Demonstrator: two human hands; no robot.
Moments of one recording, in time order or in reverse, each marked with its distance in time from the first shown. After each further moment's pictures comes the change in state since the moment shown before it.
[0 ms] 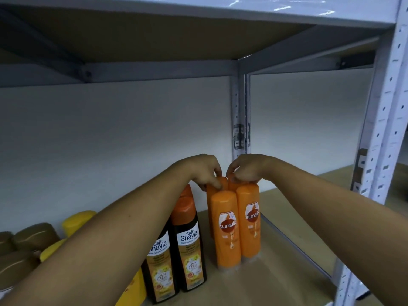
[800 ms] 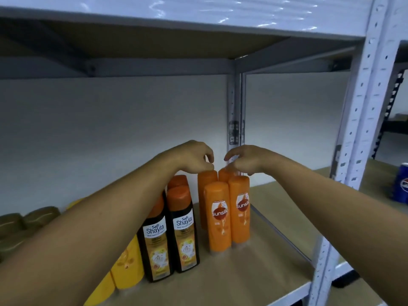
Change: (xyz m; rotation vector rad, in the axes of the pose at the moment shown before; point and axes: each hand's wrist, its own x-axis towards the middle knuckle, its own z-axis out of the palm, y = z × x) left_hand -0.050 0.015 -0.017 0.123 0.243 0.046; right_hand -0.045 -0.002 -0.007 0.152 0.166 -0.005
